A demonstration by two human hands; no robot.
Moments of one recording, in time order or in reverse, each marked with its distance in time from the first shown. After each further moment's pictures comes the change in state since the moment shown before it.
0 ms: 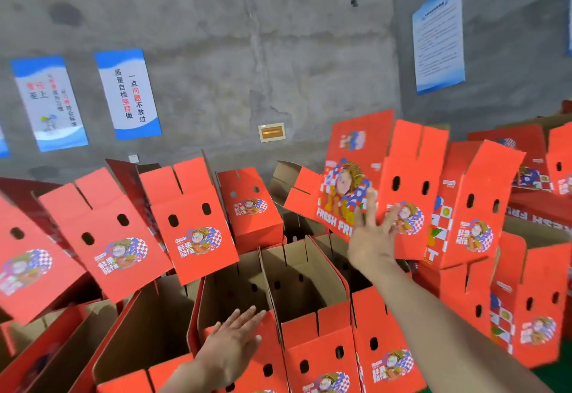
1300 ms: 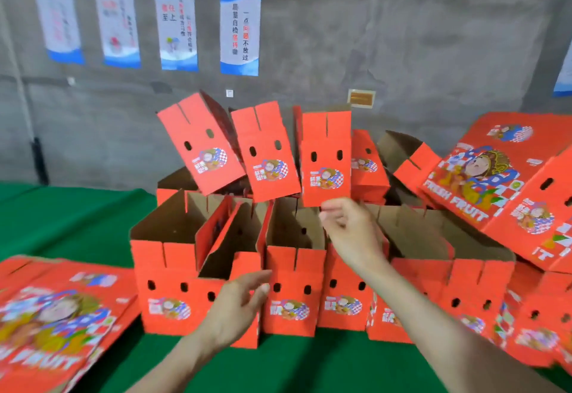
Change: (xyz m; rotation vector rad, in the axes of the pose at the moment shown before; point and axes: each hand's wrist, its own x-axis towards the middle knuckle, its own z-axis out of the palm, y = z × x) left_hand -0.252 -0.097 -0.006 -0.646 0.555 -0.100; right_hand -0.231 -0.216 -0.106 1.086 -0.153 -0.430
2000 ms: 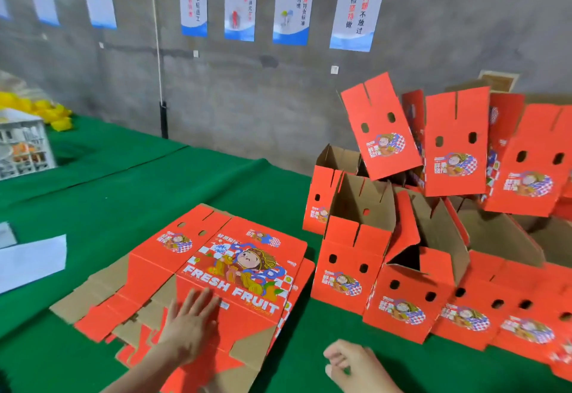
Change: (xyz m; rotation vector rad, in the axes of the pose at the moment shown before) left_hand -0.209 -0.310 -0.270 0.871 -0.183 -0.658; right_hand -0.208 -0.052 0.297 -0.289 -0.968 0.241
